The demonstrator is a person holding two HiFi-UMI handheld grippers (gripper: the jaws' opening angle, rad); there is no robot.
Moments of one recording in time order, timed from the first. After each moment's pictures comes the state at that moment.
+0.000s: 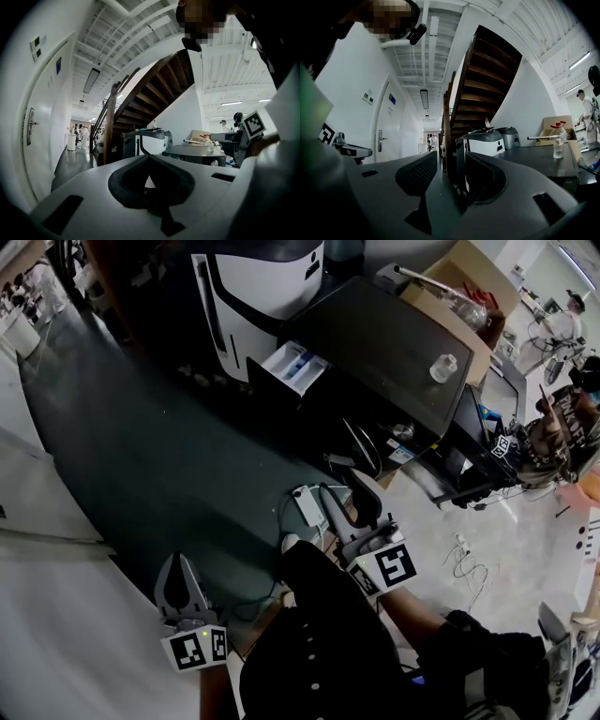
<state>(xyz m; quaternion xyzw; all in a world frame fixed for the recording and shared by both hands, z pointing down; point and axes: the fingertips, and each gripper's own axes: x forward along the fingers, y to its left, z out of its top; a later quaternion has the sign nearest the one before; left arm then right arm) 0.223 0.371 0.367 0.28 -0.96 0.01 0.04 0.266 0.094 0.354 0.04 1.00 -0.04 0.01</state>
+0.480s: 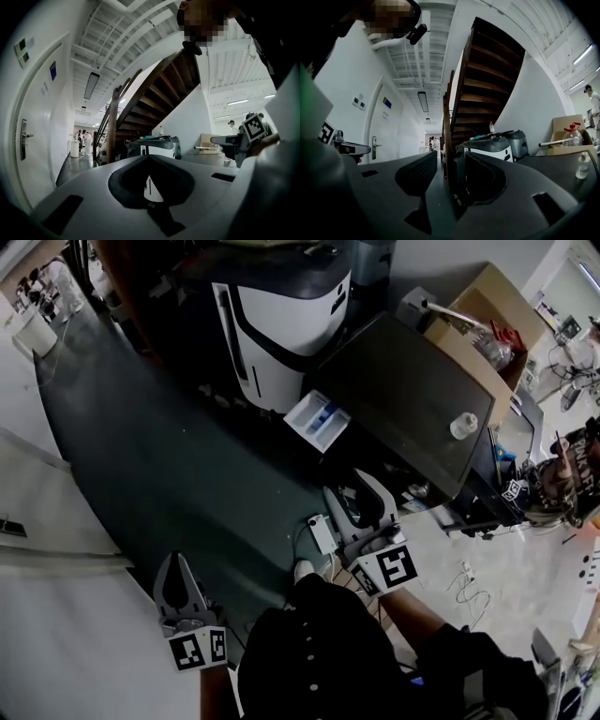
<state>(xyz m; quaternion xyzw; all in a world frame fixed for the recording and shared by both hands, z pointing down) 0.104 0.333 0.283 0.25 -0.97 0.02 0.01 0.130 0.049 0.280 0.05 1.00 -0.05 0.03</state>
